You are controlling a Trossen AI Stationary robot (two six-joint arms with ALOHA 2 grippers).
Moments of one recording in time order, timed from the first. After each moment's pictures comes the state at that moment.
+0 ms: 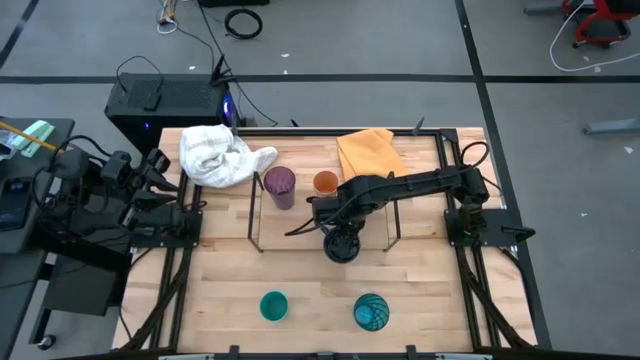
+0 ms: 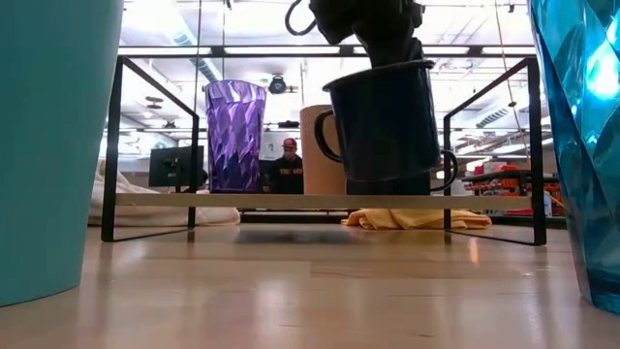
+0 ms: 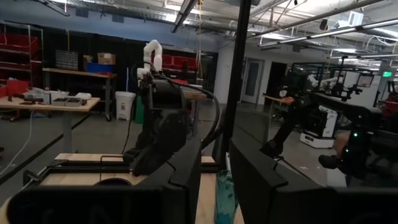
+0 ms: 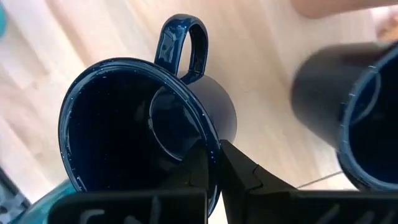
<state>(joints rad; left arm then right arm) 0.11 0.19 0.90 -0.51 0.29 -0.17 0.13 1.97 1.89 -1.40 0.00 0.59</state>
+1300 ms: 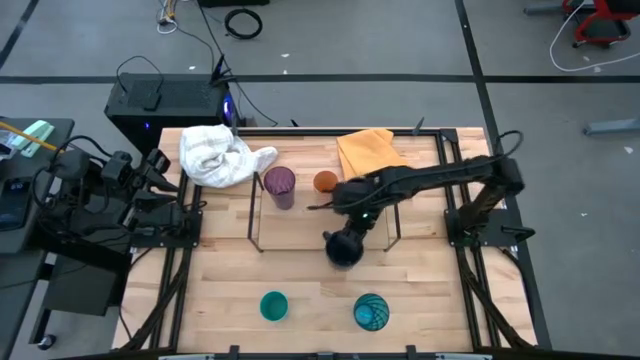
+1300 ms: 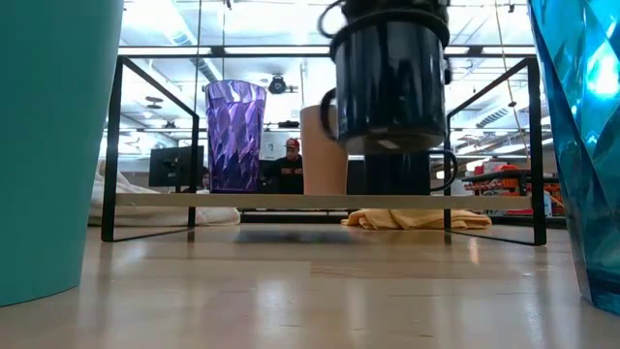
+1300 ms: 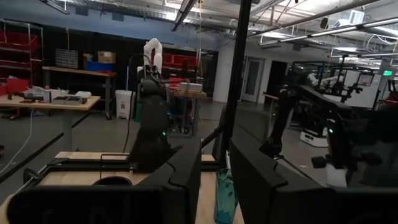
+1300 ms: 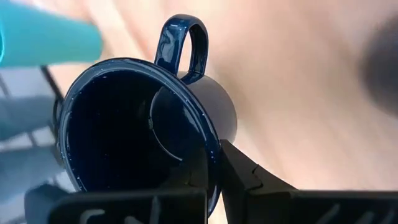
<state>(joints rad) 0.11 0.19 0.90 -0.51 0.29 -0.17 0.05 1.67 1.46 -1.00 -0.25 0.70</state>
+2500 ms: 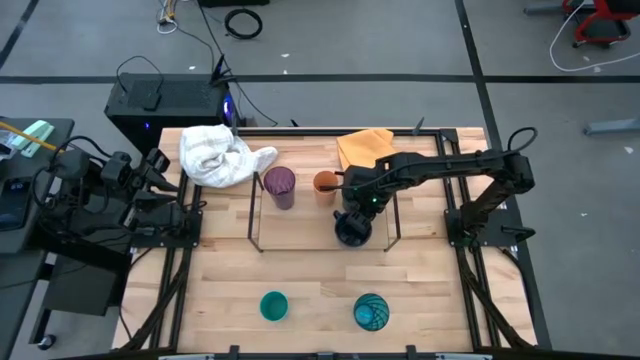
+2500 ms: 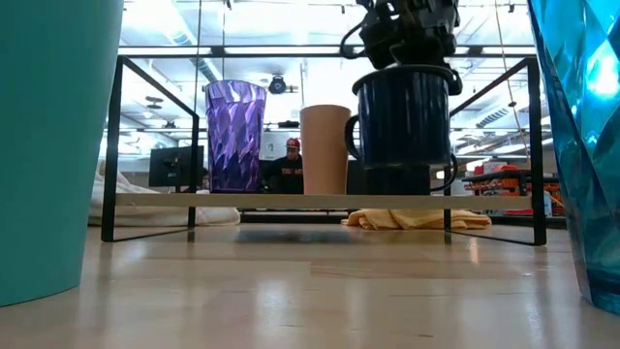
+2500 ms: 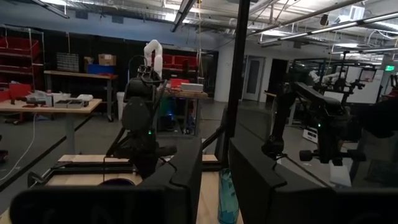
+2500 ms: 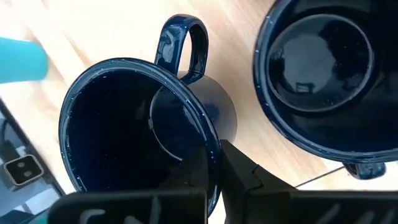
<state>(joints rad) 0.11 0.19 0.89 -0.51 0.29 -0.14 -0.05 1.60 1.38 -1.05 -0.18 0.63</state>
